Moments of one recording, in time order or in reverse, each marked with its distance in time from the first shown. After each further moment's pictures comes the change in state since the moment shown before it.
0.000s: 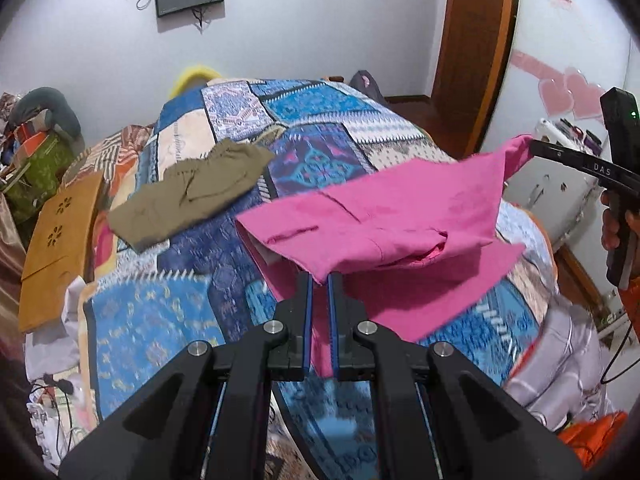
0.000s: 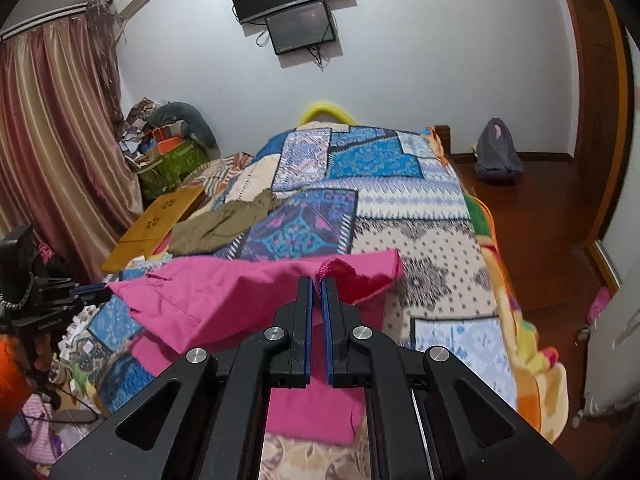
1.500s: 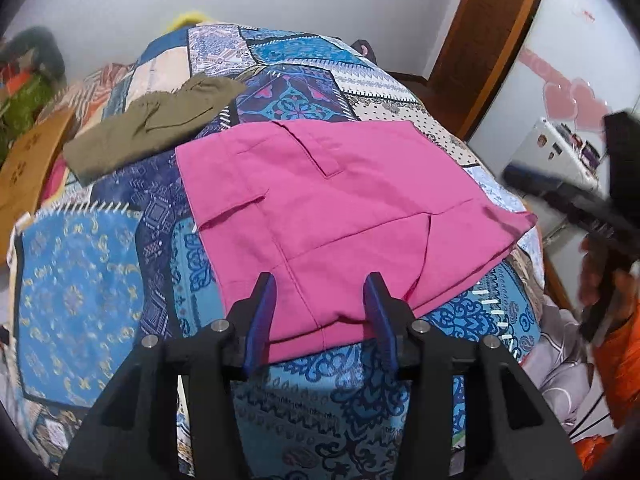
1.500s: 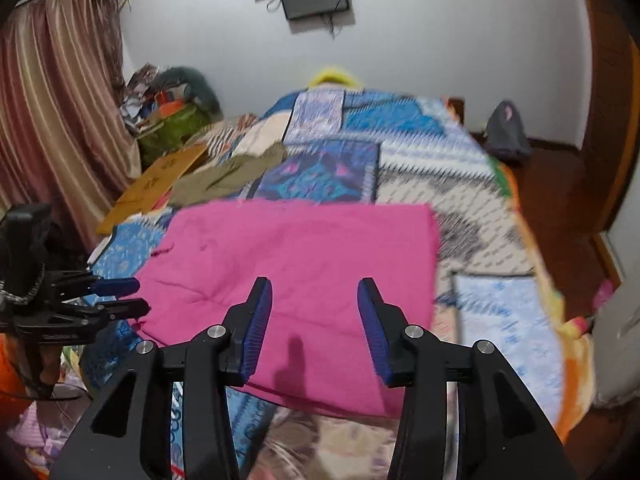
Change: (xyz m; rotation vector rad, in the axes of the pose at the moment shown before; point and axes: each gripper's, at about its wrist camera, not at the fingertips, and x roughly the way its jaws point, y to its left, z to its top) left arm 0.063 -0.015 -0.030 -0.142 0.117 -0.108; right arm 0.048 0.043 -0.051 -0.027 0.134 0.013
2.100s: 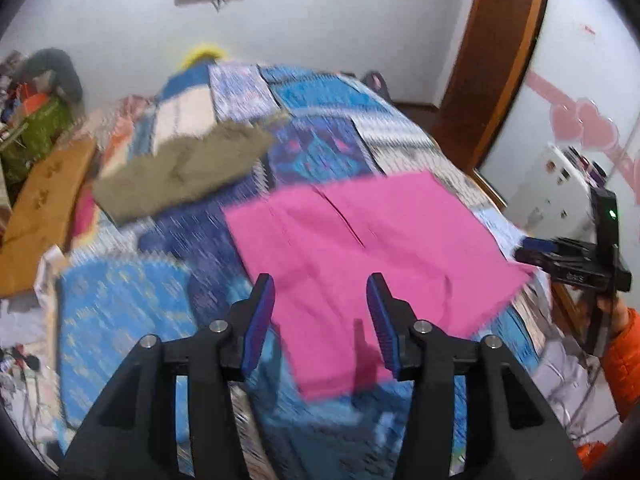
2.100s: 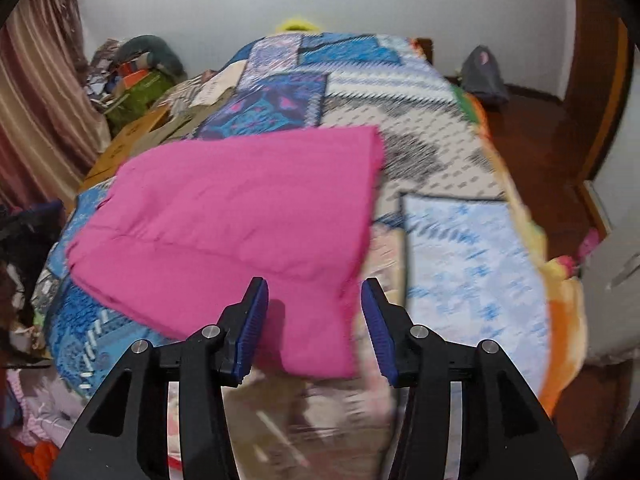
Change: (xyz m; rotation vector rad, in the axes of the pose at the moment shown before) left arm -0.041 0.024 0.043 0.014 -0.125 0.085; right arm -0.014 -0.063 -0.016 0.052 0.118 -0.128
